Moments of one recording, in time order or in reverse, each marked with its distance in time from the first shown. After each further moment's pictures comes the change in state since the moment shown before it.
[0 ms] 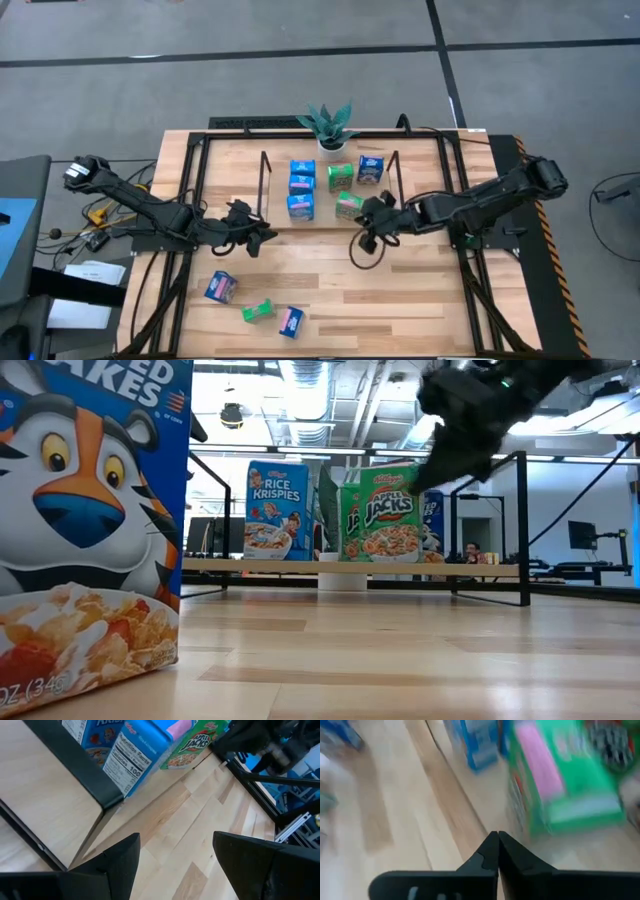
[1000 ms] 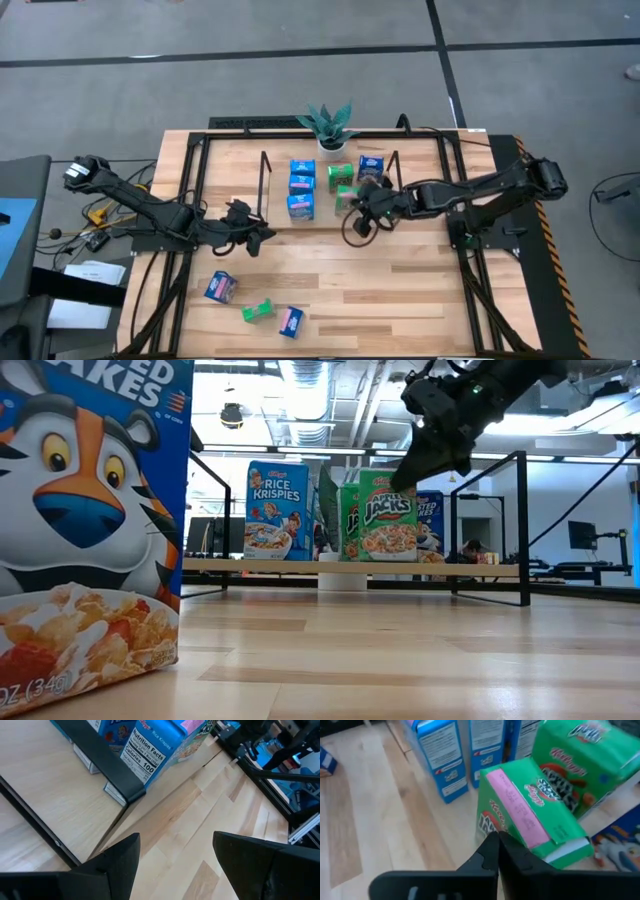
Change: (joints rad) left arm 0.000 0.000 0.000 -0.048 -0.016 -0.007; right arm -0.142 0.000 0.045 0.056 -0.013 -0.125
